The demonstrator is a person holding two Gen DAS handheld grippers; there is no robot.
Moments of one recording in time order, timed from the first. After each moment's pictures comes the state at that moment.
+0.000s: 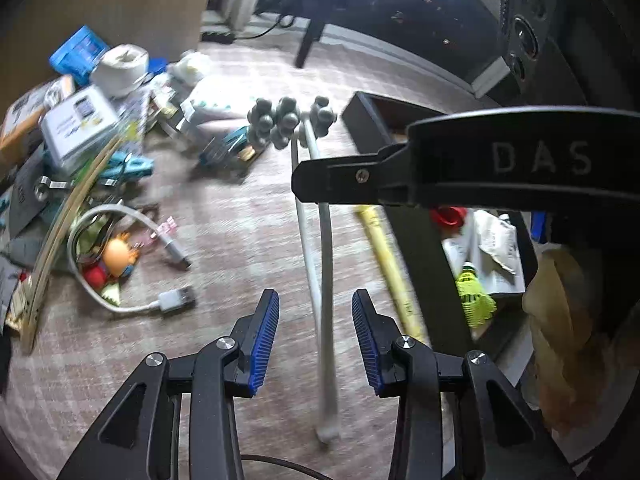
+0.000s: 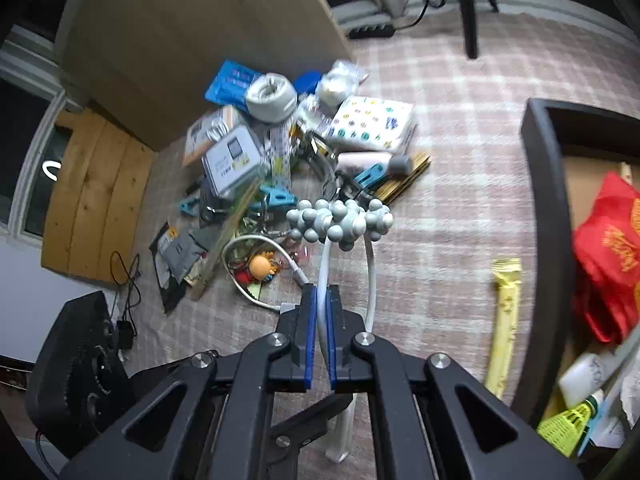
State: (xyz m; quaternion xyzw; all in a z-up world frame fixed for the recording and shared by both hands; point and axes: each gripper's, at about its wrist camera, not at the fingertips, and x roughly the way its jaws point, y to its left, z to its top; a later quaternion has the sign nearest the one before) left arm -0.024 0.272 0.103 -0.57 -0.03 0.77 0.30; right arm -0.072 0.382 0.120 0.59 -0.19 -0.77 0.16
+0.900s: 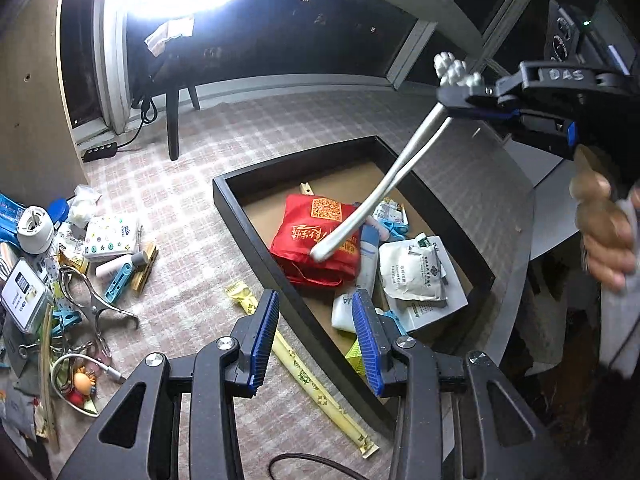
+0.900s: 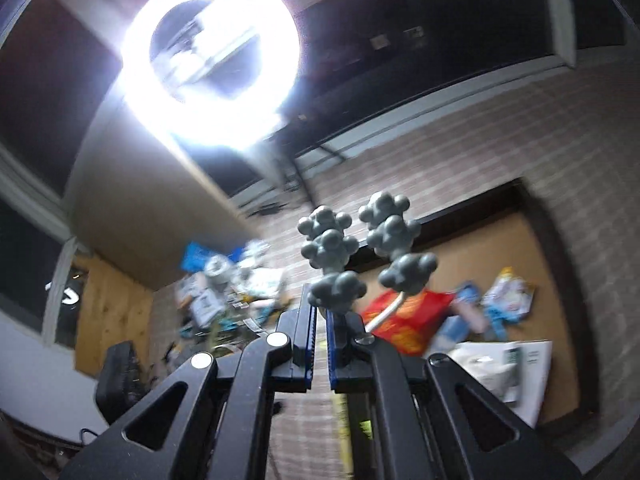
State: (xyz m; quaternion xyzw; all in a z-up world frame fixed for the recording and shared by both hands) left arm -0.025 0.372 0.177 -0.50 0.05 0.77 0.39; right arm -0.017 0.607 0.264 0.45 -0.27 -0.85 0.00
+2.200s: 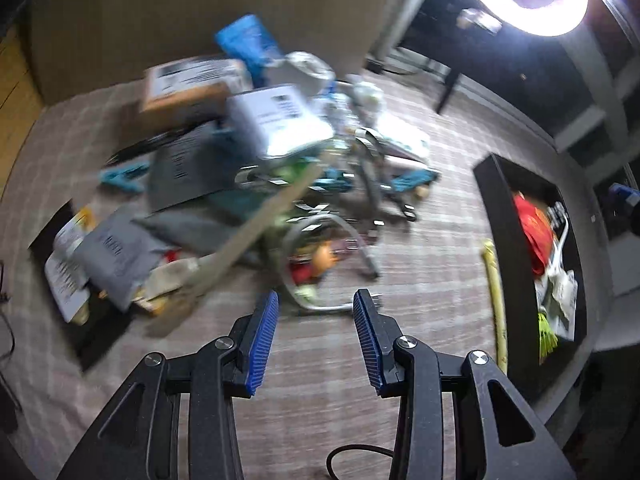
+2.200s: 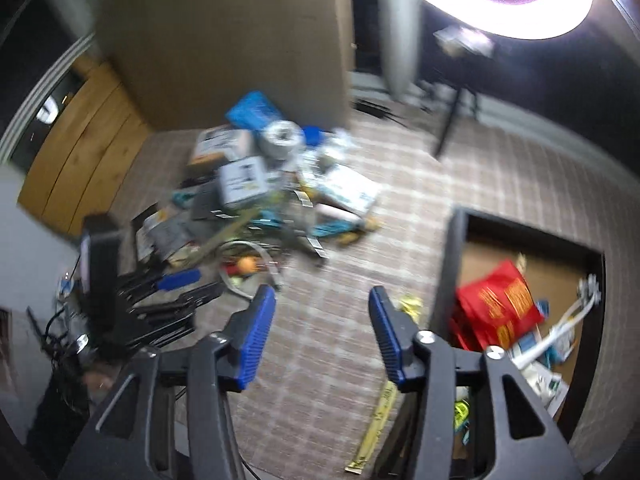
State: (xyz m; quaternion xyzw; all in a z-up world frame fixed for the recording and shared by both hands) left arm -0.060 0.136 0.101 -0.58 -0.06 0.80 0.14; right arm -0.048 0.355 0.231 0.55 0.00 -0.82 0.14
